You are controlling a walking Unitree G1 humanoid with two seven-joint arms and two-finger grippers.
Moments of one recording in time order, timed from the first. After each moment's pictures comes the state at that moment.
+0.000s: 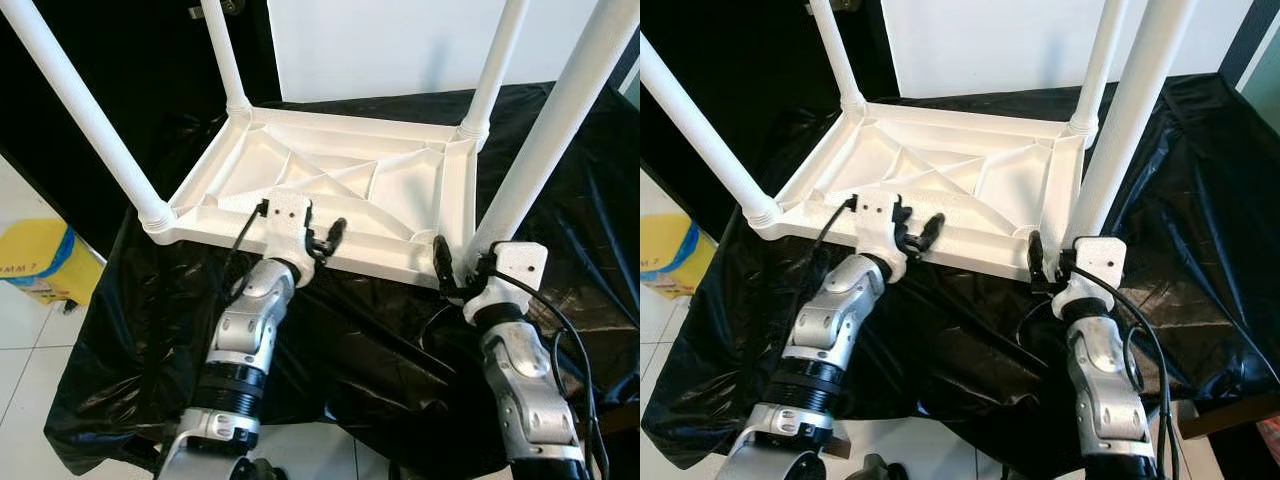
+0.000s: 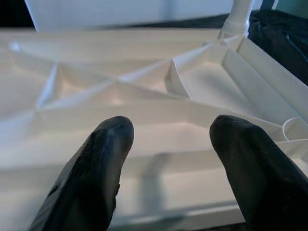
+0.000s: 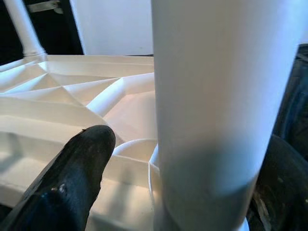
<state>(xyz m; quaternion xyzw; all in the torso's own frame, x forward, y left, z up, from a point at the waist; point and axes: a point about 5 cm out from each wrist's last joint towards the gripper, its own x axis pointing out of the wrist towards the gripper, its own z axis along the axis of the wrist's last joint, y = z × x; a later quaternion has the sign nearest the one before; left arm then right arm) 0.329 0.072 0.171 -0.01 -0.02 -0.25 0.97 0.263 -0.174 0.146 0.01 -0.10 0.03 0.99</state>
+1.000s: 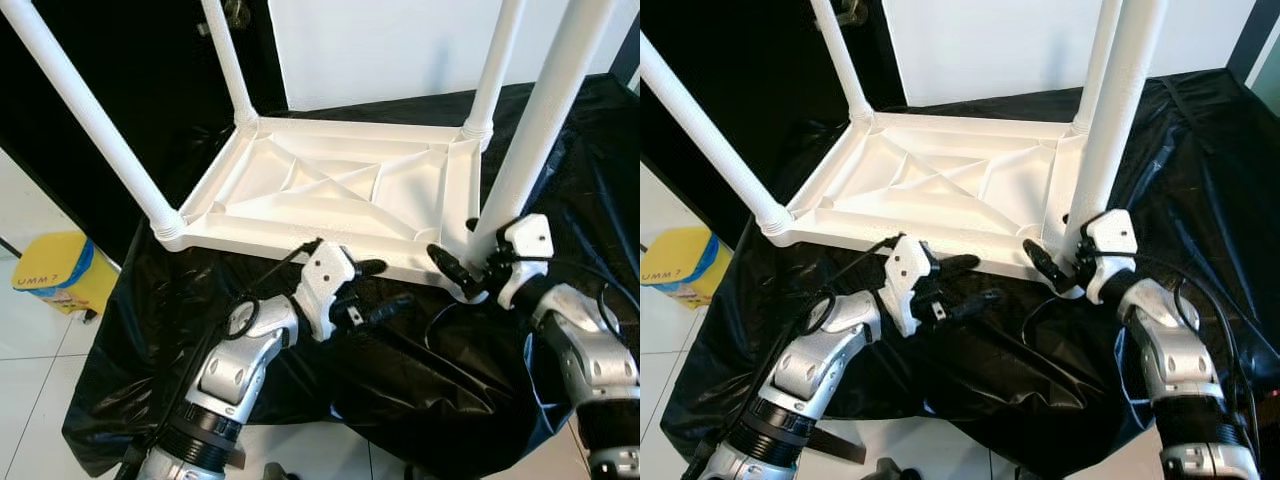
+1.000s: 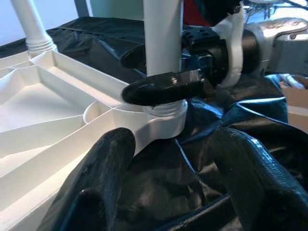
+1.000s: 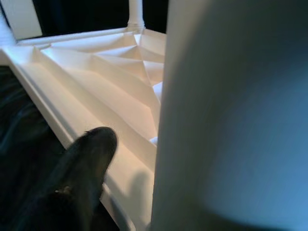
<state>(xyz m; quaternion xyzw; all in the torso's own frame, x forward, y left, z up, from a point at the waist) 0.268 0.047 0.162 0.07 -0.04 -0.55 0.83 0.303 -0.212 0.155 -0.11 -0.04 0.28 0.95</state>
